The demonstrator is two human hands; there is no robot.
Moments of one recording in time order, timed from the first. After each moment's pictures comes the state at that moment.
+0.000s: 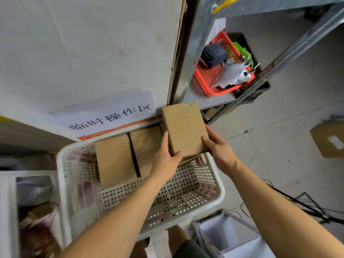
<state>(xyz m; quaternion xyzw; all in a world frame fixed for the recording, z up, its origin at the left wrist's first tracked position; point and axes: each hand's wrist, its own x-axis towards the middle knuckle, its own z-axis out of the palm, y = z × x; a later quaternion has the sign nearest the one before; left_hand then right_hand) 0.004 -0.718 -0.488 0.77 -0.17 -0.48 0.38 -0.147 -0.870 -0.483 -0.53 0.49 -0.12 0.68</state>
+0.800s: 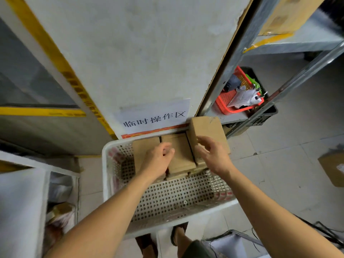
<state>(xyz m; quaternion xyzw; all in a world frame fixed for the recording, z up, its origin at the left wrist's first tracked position) 0.090 -0.588 -0.392 0.82 -0.31 -0.35 0.32 -0.074 -0.737 -0.364 -0.79 0.43 -0.04 0.42</state>
